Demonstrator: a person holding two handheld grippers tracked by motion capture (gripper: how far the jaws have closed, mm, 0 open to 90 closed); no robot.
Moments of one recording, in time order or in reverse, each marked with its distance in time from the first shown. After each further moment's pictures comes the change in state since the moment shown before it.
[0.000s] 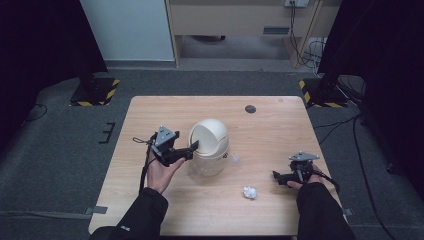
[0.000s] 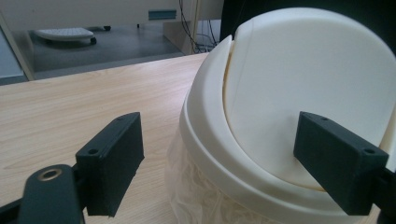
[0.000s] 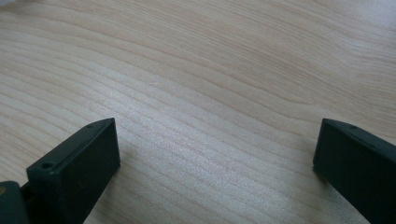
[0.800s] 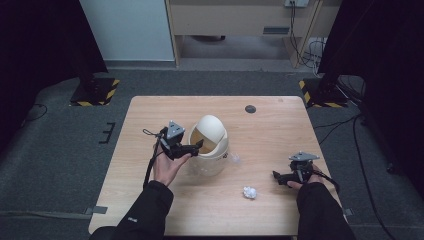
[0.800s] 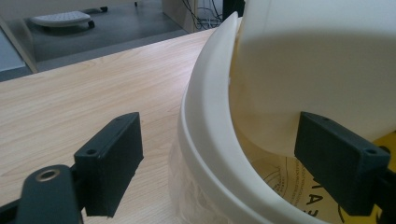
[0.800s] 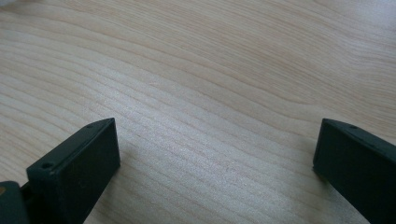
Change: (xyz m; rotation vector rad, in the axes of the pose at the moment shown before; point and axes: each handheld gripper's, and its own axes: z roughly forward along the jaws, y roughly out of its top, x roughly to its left) left arm -0.001 0.008 0.024 0.100 0.009 0.076; right arm 0.000 0.000 0.000 0.000 0.001 0.001
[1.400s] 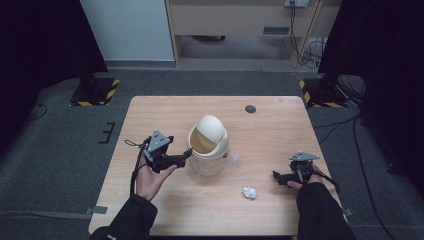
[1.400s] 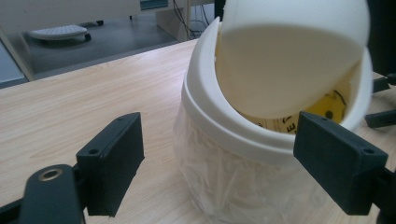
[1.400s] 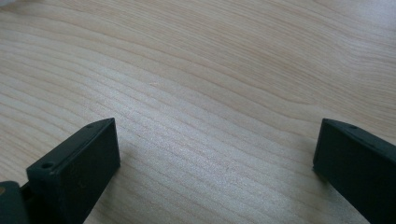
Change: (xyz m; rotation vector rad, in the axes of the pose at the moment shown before) left arm 0.003 -0.019 -0.056 -0.052 -0.035 0.015; right arm 0.000 0.000 0.000 0.000 -0.001 -0.001
